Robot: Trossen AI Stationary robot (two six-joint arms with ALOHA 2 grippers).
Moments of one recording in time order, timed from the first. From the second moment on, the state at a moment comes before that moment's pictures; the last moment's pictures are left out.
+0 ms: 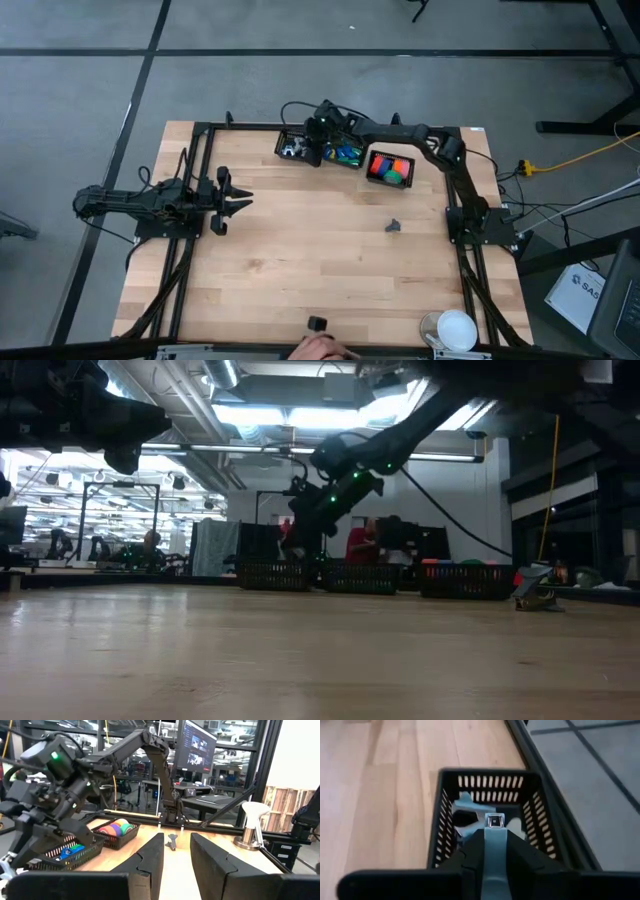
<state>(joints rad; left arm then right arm) -0.02 0.06 0.01 0.18 -0.12 -0.11 -0.48 2.22 1.64 -0.11 -0.19 -0.21</state>
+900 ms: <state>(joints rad) -0.02 0.06 0.01 0.18 -0.12 -0.11 -0.41 2.06 1.64 -0.33 -0.12 -0.16</state>
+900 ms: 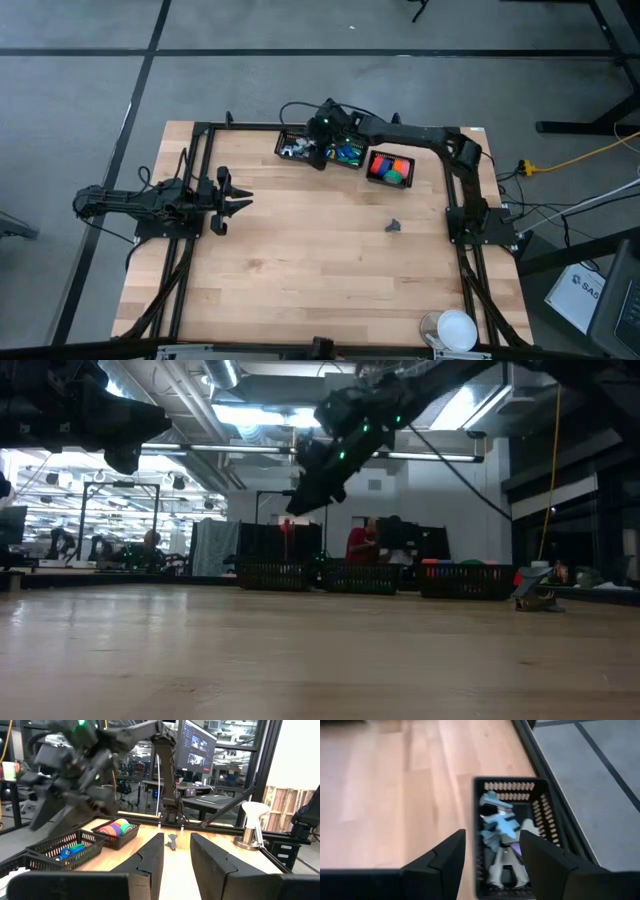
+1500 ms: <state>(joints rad) -0.02 0.06 0.01 0.18 -0.12 -0.11 -0.12 1.97 1.64 -0.64 -0.05 -0.20</state>
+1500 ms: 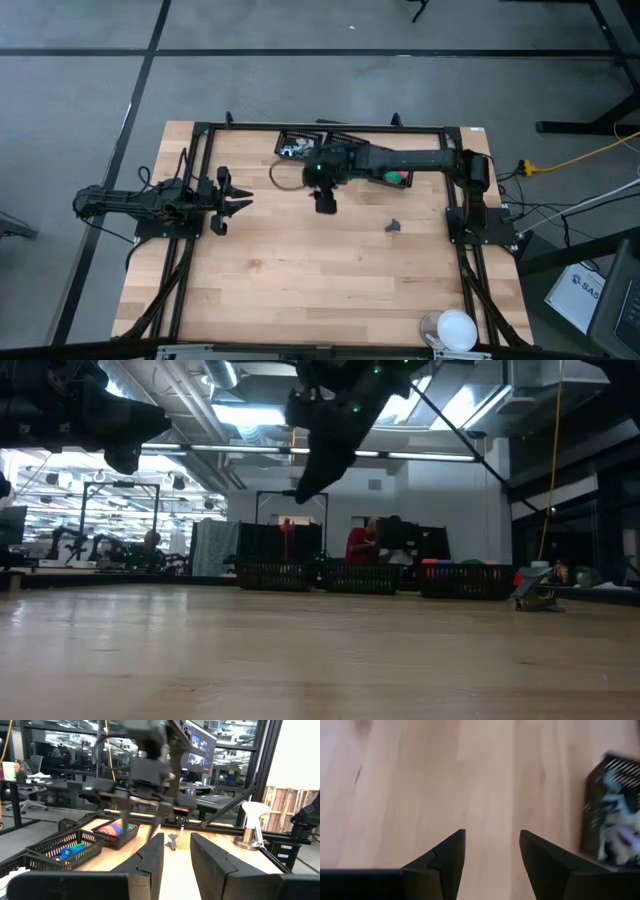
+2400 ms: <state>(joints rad) -0.02 0.06 0.01 0.18 -0.12 -0.11 0.18 2.04 1.63 -1.39 -0.03 -0.03</state>
